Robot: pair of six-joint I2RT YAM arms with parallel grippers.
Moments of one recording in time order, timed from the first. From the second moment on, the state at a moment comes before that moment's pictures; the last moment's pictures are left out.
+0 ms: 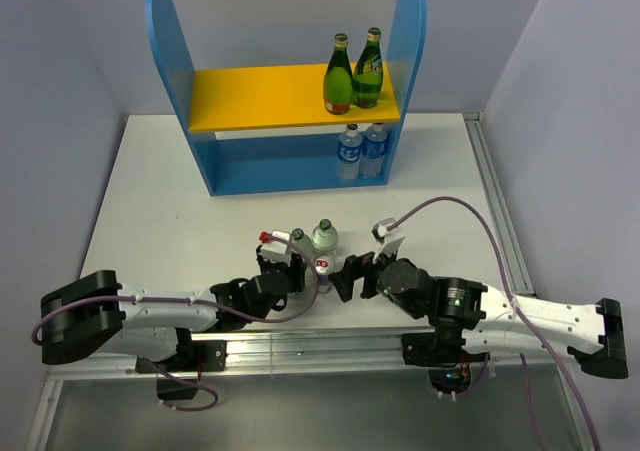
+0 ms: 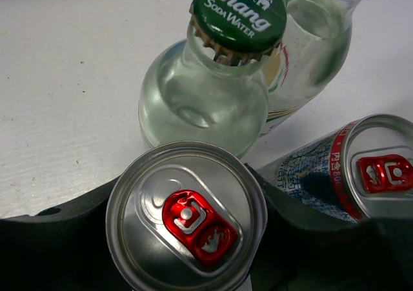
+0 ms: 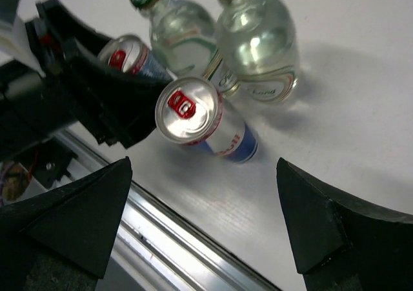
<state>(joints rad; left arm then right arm) -1.24 1.24 0.38 0.37 -0.75 -0.57 1.25 0.67 0.53 -0.33 0.51 0.67</state>
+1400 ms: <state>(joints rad) -1.26 1.02 0.58 -0.09 -0.81 -0.52 1.36 1.27 0.39 0.37 0.85 0.56</state>
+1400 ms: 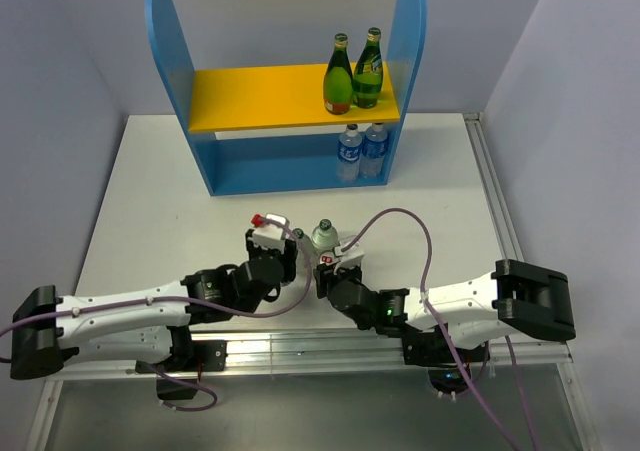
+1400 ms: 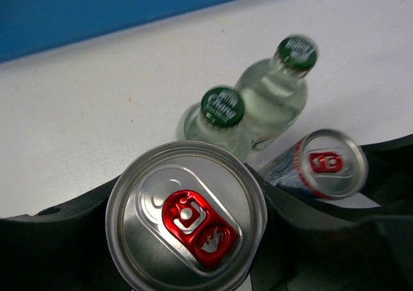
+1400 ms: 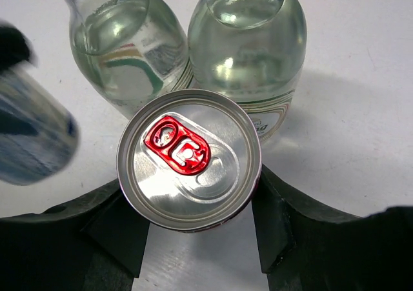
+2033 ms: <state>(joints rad) -0.82 1.17 1.41 -0.28 -0.77 -0.06 1.37 1.16 0.37 0.35 0.86 0.57</state>
